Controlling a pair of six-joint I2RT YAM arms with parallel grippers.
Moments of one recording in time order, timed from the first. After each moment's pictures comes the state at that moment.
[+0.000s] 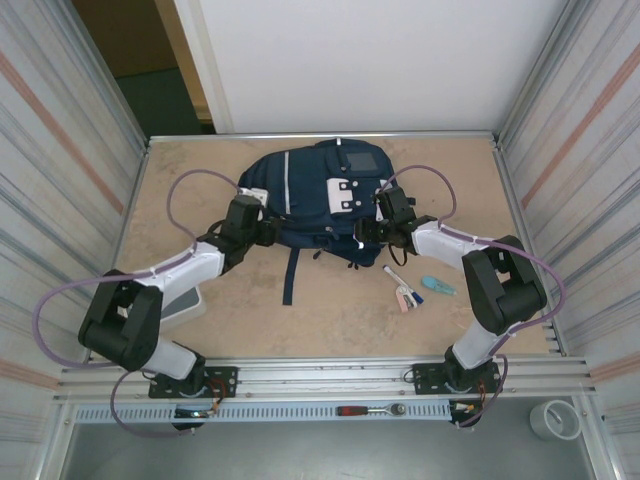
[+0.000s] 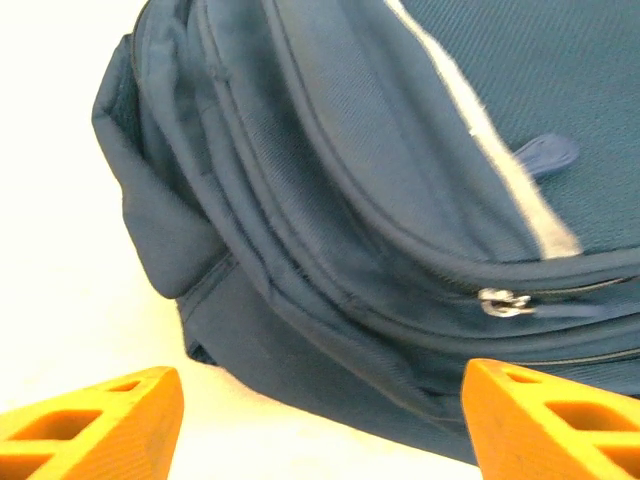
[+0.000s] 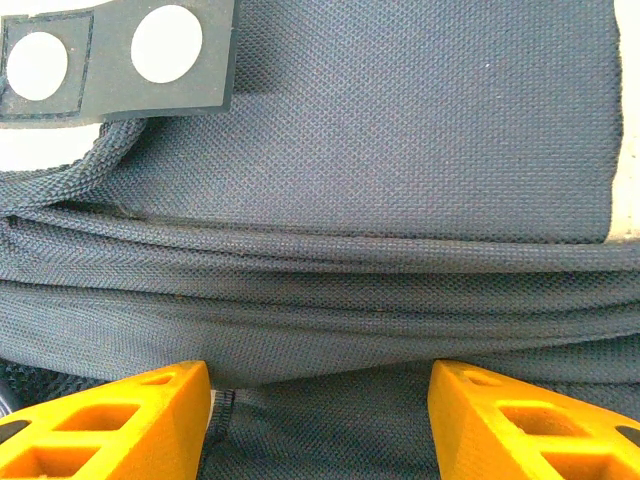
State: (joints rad) left arm -0.47 1.45 0.80 -0.04 -0.23 -0.13; right arm 0.44 1.66 0.94 -0.17 -0.02 0.38
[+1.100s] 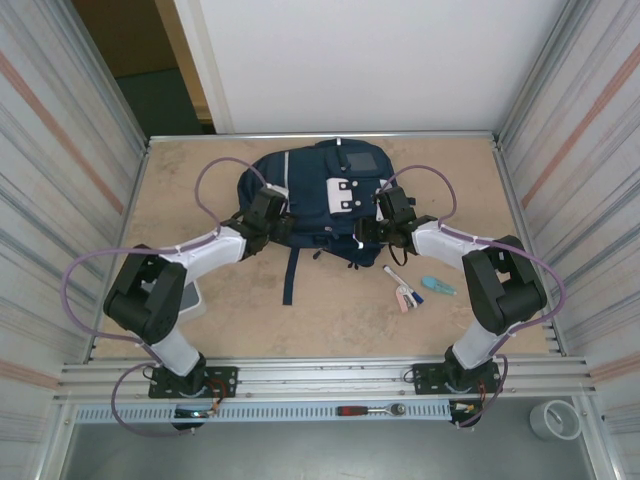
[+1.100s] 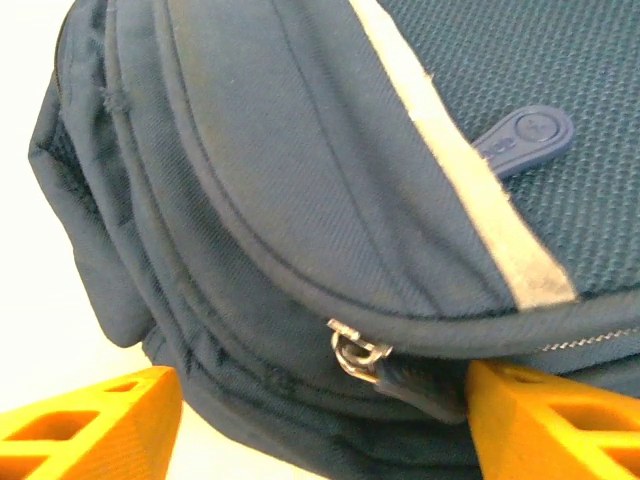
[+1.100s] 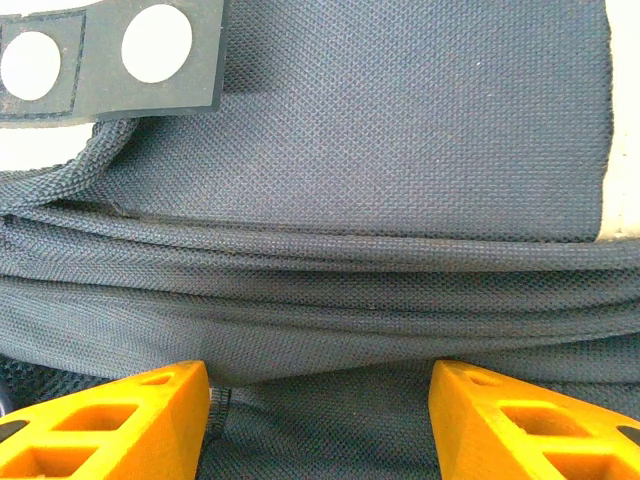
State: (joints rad) left arm -0.53 1.64 0.97 -0.15 -0.35 -0.05; right arm 0.44 1.66 0.94 -0.17 -0.02 0.38
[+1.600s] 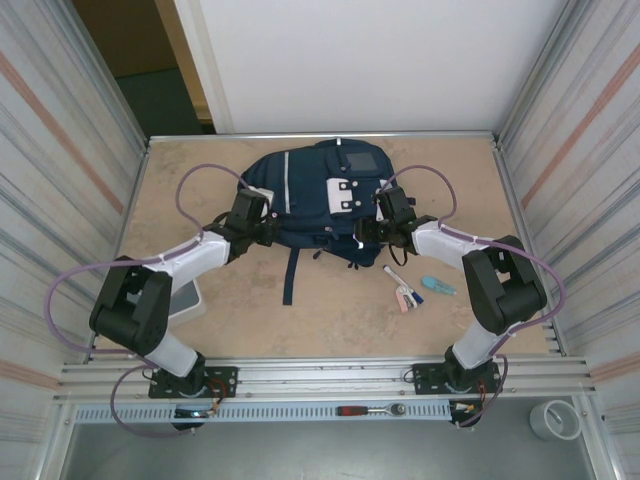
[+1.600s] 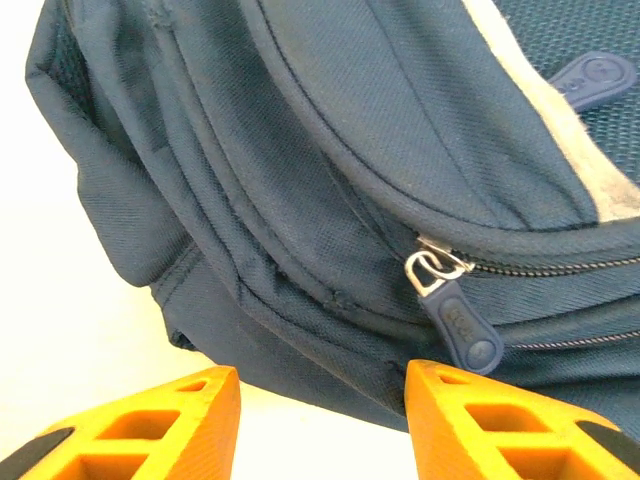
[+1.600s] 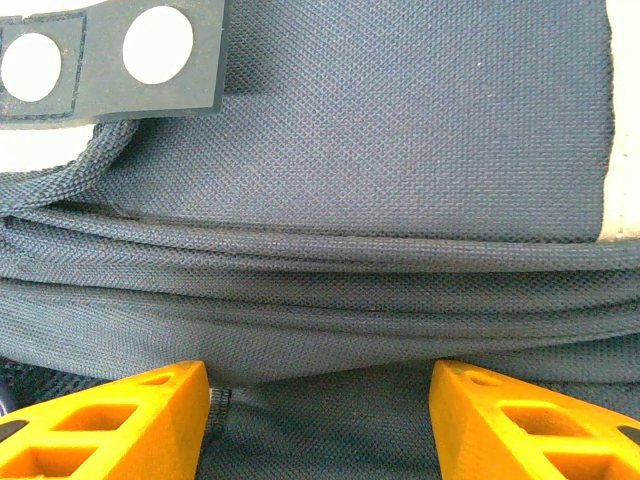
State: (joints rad) left arm -0.44 1.55 0.89 -0.15 -0.17 -0.07; right arm 0.44 1.66 0.94 -0.17 -0.02 0.38
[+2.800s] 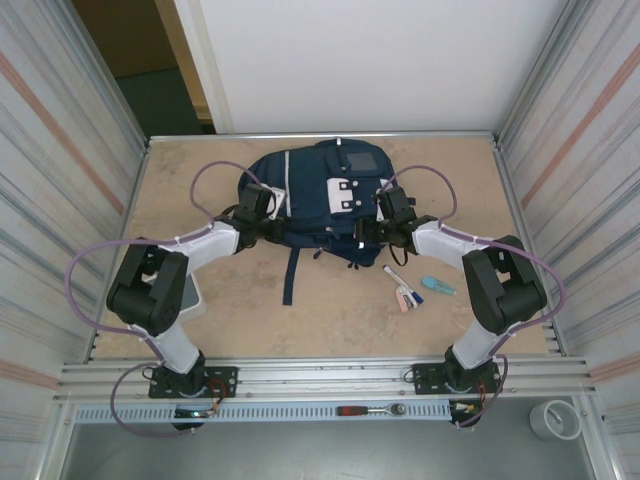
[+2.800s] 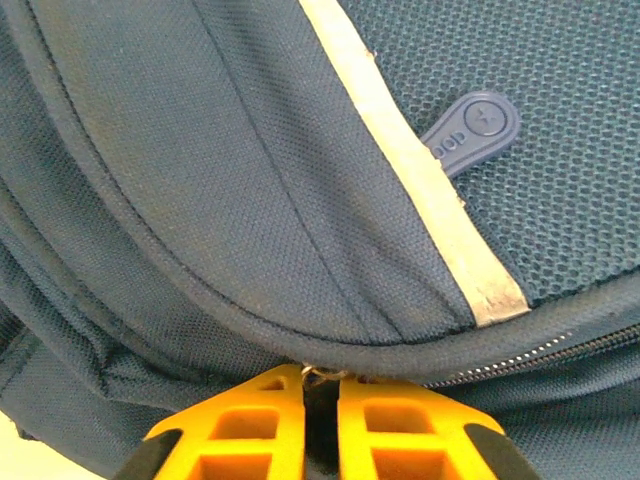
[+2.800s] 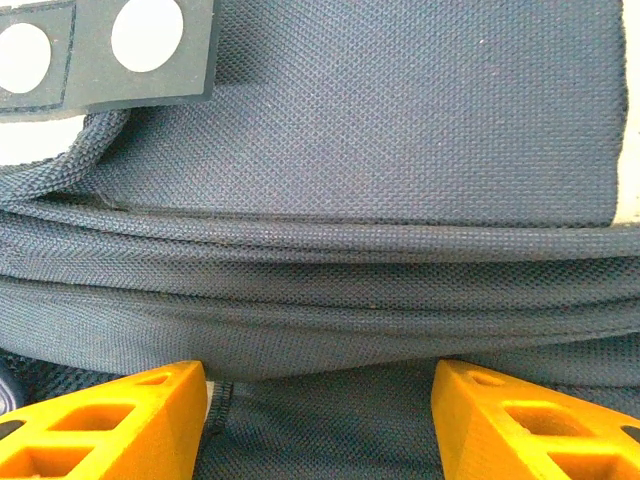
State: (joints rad) left arm -0.44 1.69 0.98 -0.13 -0.01 -0.05; right arm 0.43 1.66 0.94 -0.18 -0.02 0.38
